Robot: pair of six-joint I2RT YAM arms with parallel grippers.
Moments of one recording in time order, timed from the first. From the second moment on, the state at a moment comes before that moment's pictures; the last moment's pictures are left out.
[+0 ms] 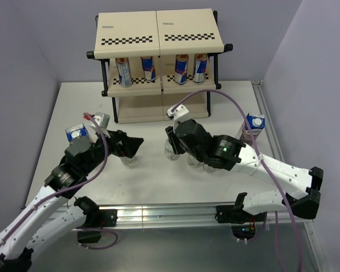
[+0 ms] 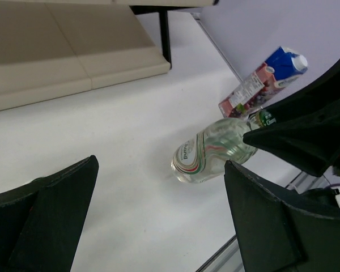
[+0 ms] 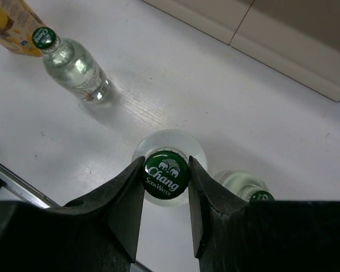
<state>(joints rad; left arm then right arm) -0.58 0.61 0.75 -0.26 0.07 -0.47 1.09 1.22 1.24 -0.62 0.45 0.27</state>
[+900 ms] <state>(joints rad) -1.02 1.11 0.43 0.80 0.03 0.08 1.03 1.13 1.40 -0.84 0.36 0.25</state>
